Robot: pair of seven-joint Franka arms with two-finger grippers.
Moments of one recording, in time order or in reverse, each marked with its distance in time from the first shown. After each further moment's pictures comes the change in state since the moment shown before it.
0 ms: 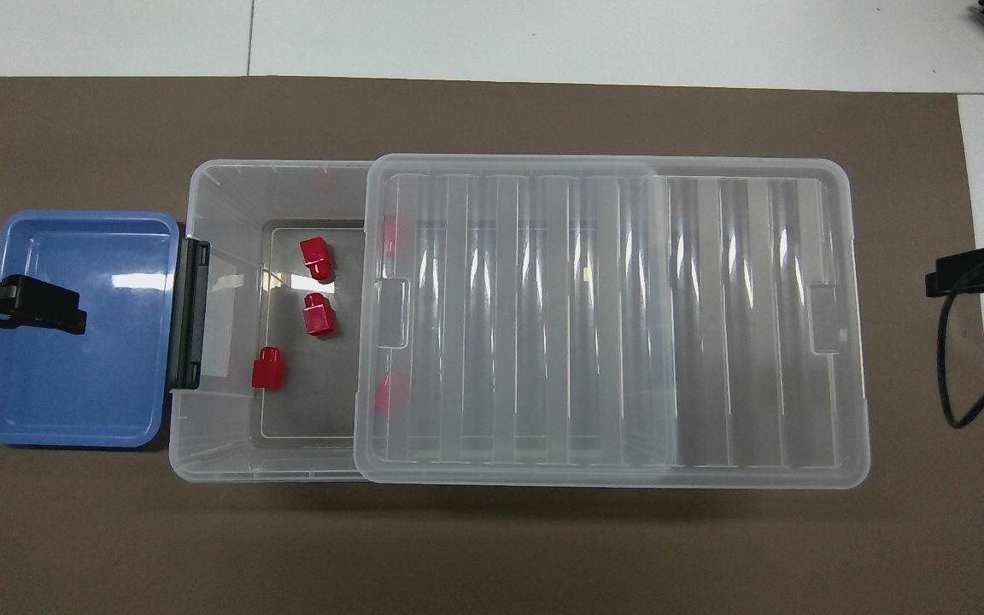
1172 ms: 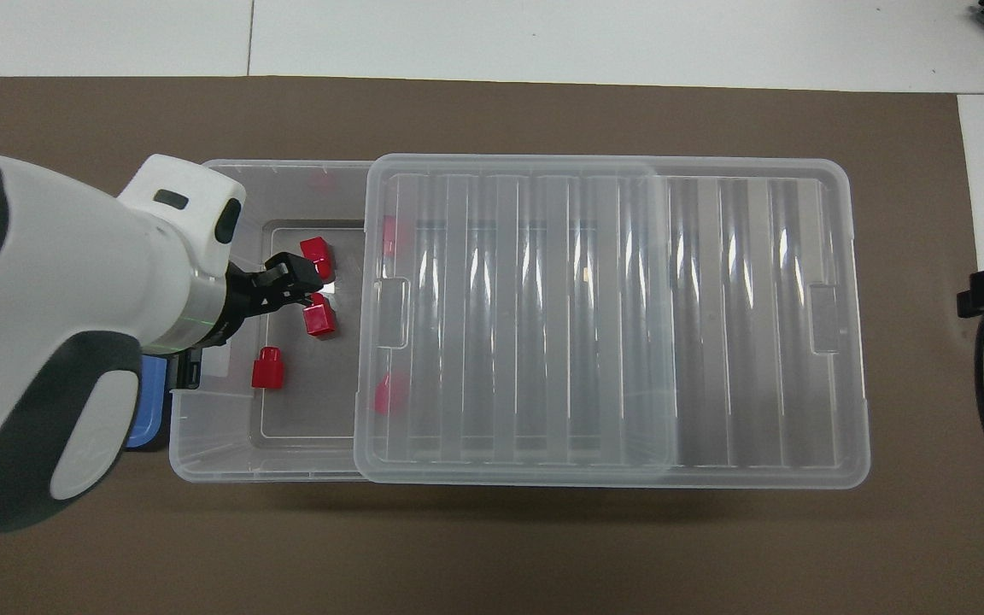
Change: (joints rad) left arm -0.345 0.030 -0.032 -0.174 0.003 0.337 -0.780; right arm -0.008 0.005 0.061 -0.010 -0.023 -0.016 0.000
